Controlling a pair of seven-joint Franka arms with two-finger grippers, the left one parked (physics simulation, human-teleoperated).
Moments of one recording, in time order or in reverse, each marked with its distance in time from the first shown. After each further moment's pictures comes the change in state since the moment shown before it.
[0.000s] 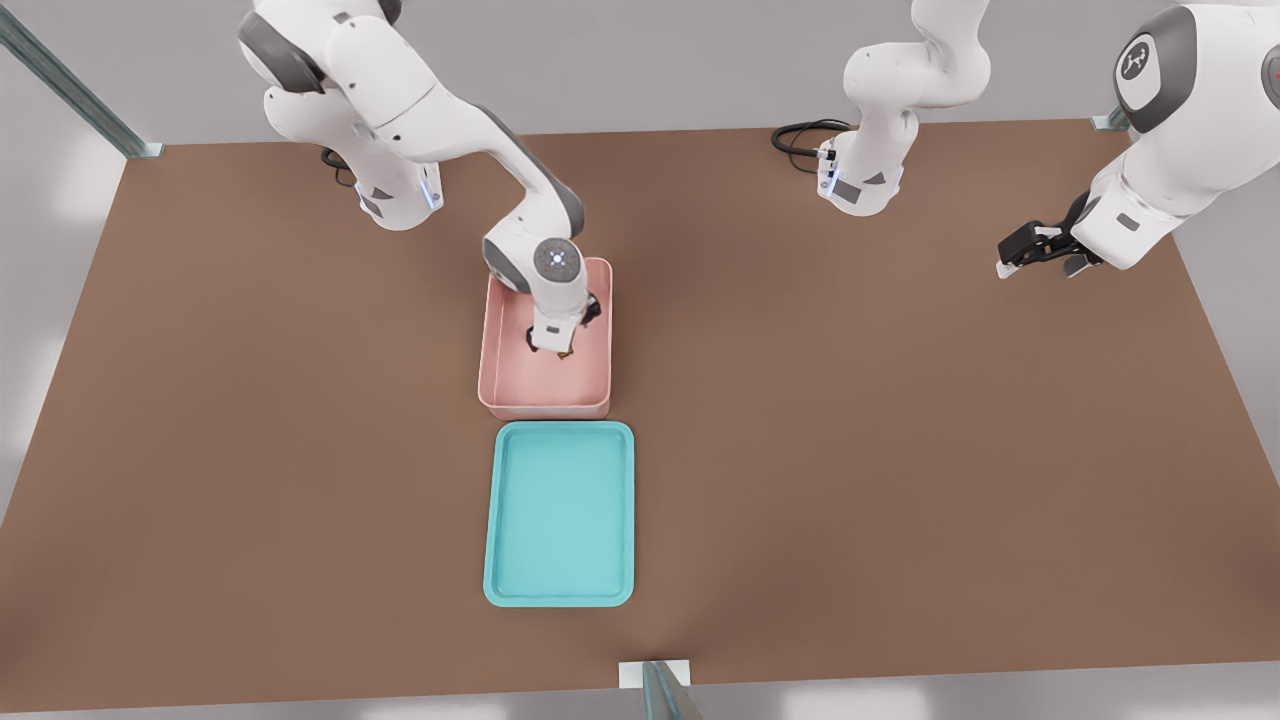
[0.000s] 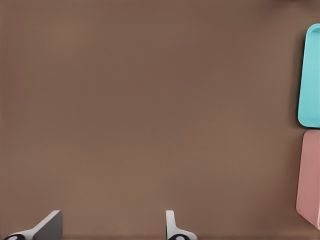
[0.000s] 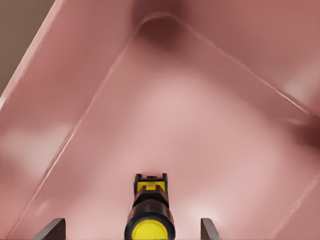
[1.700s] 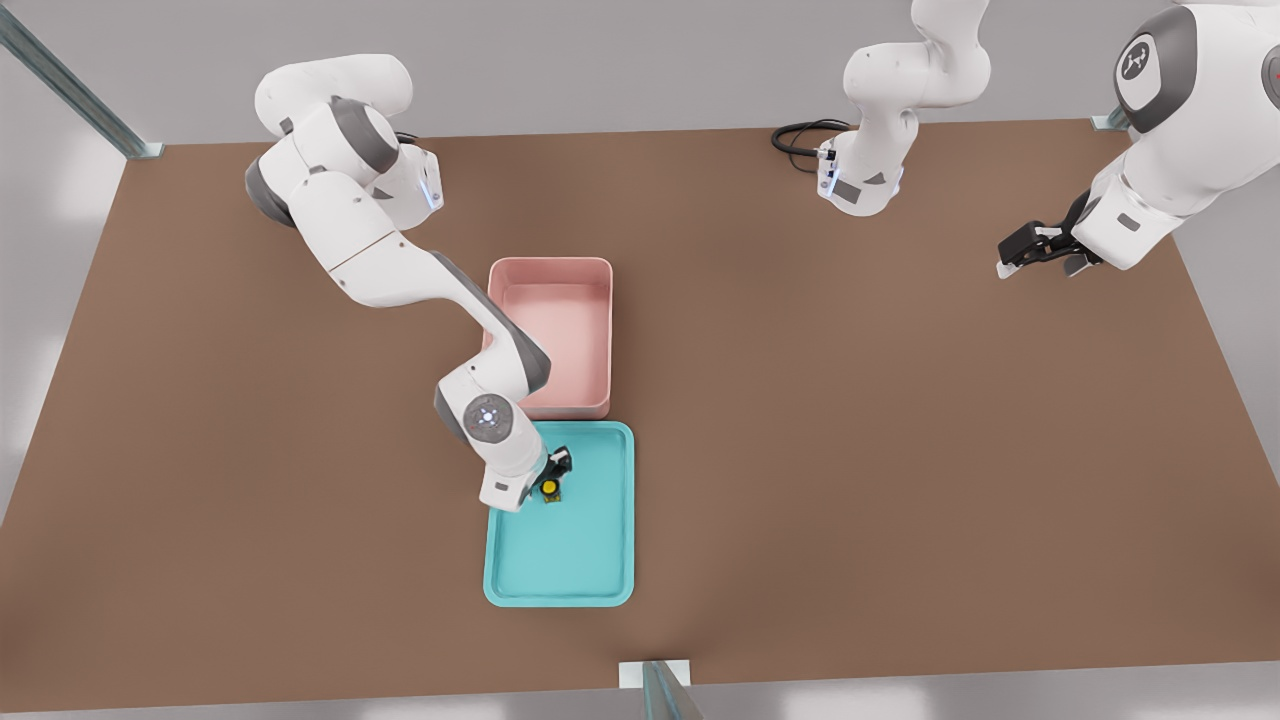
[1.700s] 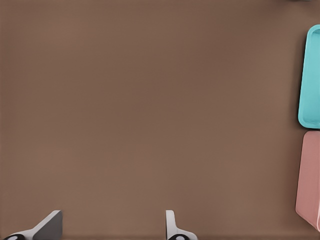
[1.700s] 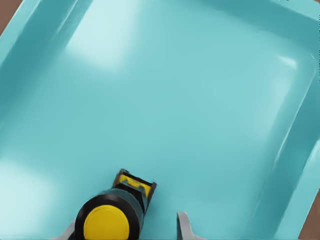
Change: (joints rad) arm -0.395 0.498 0.153 0.719 -0.253 -0.057 -0.129
